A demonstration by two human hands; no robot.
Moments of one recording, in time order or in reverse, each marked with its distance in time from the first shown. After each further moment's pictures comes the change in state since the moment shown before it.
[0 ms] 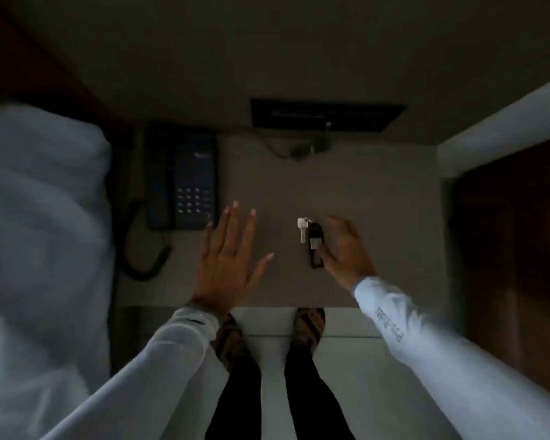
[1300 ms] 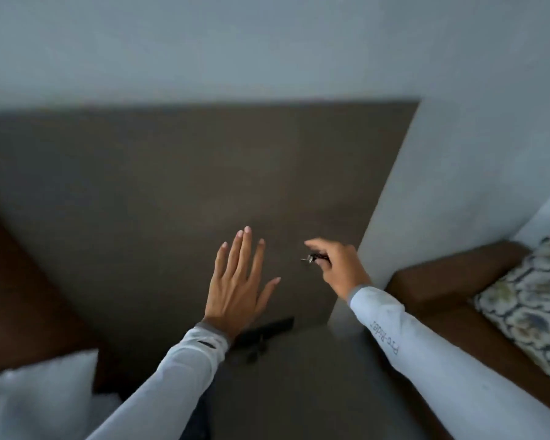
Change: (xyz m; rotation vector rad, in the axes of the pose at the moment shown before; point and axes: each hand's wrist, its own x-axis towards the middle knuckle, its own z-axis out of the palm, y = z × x) left_hand 0.169 0.113 -0.410 0.058 0.571 0.509; right_hand -0.100 -0.255 -0.369 -0.021 0.663 -0.189
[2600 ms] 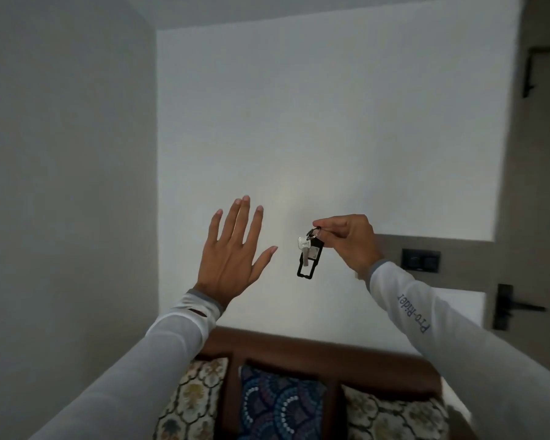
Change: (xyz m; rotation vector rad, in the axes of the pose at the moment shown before) left_hand 0.210 0.776 -0.361 -0.516 0.691 0.728; right_hand -0.503 0.115 -0.759 0.001 1.112 0.157
